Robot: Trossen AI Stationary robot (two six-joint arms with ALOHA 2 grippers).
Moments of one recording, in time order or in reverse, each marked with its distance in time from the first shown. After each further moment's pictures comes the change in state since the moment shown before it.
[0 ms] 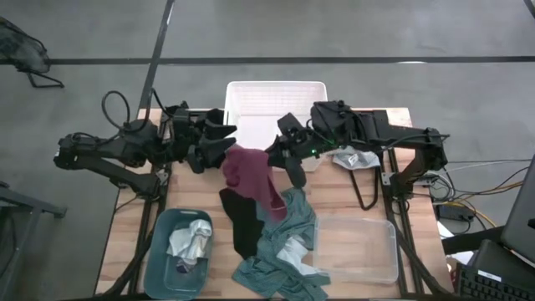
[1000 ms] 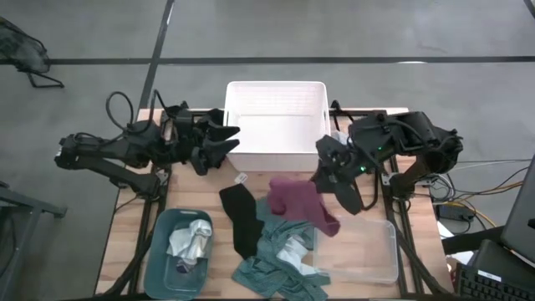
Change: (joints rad) left arm 0.000 0.024 -0.001 0.027 0.006 0.020; right arm 0.202 -0.006 0.364 -0.651 0.027 0.071
